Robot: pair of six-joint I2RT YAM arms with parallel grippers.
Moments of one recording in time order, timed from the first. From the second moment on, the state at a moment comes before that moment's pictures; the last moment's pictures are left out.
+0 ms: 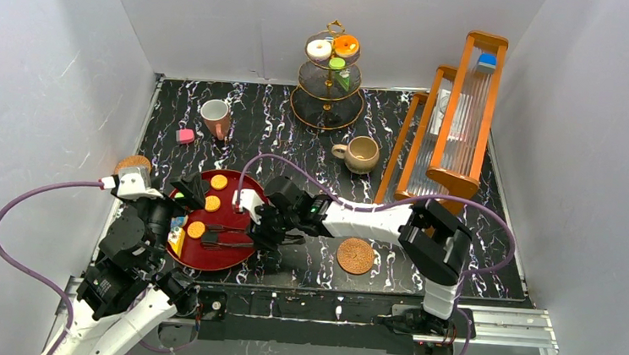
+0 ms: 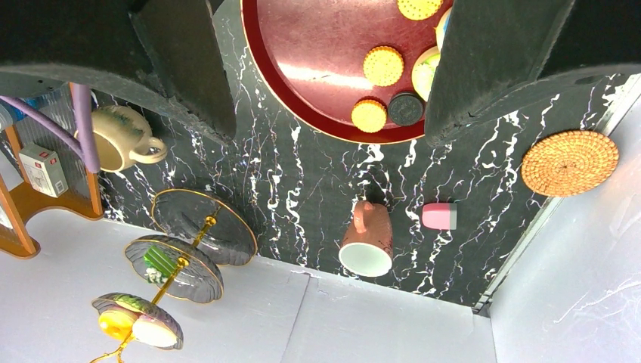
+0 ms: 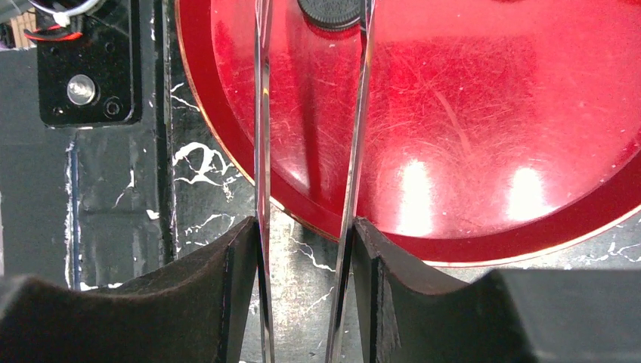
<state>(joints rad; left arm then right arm) -0.63 0.21 0.68 -0.45 -0.70 -0.23 1.16 1.83 1.20 -0.08 -0.40 -0.19</state>
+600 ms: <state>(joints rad) -0.63 0.21 0.68 -0.45 -0.70 -0.23 1.17 1.84 1.20 -0.10 -0.35 -0.22</state>
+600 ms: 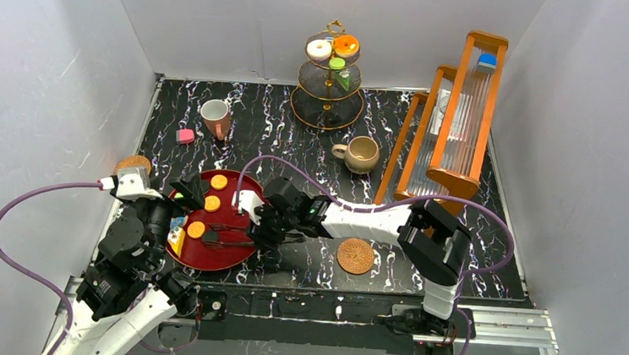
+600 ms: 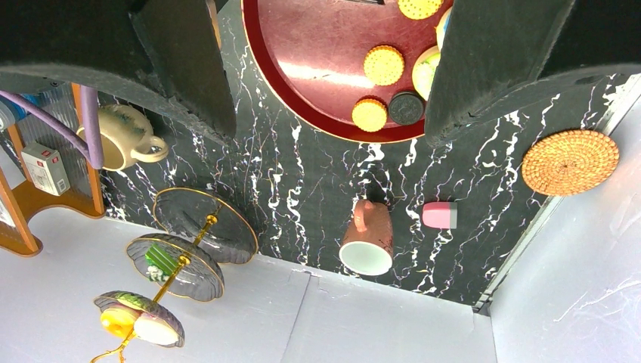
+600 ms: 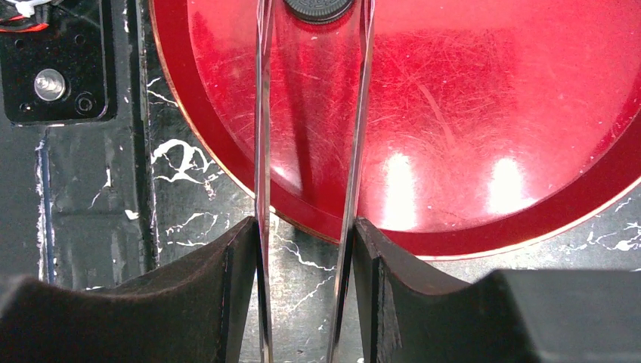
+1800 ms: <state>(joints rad) -0.63 0.21 0.68 -0.45 -0.70 -0.23 1.16 1.84 1.24 -0.15 -0.32 -0.20</state>
